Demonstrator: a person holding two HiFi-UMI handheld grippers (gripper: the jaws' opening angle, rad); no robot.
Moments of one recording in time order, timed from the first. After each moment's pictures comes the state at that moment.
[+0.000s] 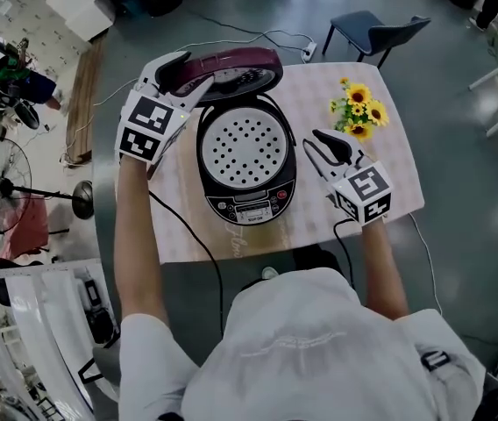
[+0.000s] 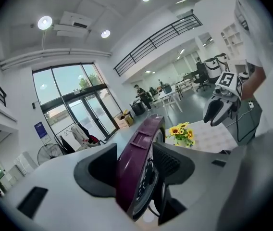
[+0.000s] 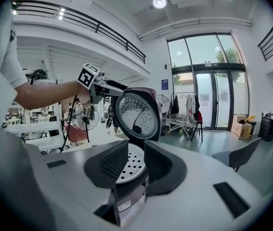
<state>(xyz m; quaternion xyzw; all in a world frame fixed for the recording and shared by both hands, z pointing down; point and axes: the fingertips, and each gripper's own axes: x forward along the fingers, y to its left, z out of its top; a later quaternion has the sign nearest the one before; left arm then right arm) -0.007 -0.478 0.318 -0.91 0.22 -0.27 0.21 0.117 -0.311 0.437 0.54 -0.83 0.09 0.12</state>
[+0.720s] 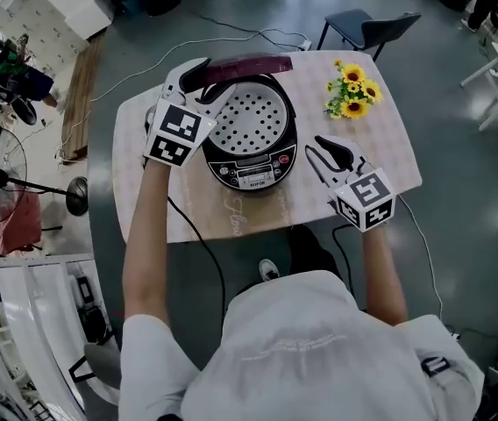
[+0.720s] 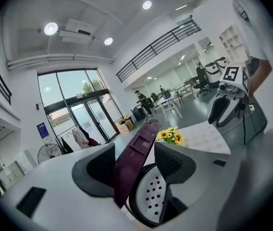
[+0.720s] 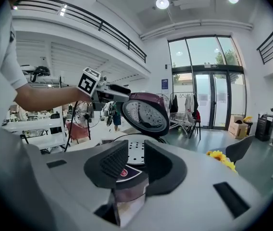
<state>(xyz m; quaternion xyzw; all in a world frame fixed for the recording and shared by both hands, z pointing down) -0.022 -0.388 0.354 -0.92 0.22 -0.23 0.21 0.075 -0.223 0.450 0.55 -0.82 0.09 0.13</state>
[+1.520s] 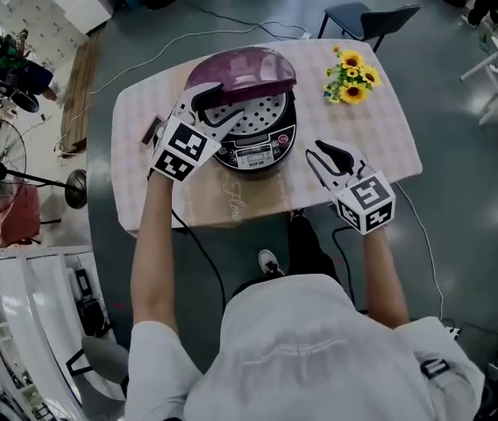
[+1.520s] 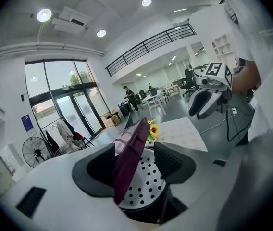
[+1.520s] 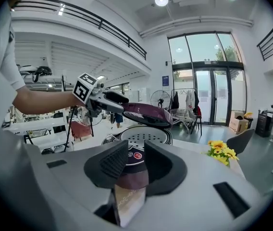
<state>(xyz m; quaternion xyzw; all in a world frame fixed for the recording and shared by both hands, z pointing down) -0.039 -0.317 0.425 -0.93 0.15 -0.27 0.18 0.059 -0.178 0.474 0.54 -0.82 0.11 0.14</state>
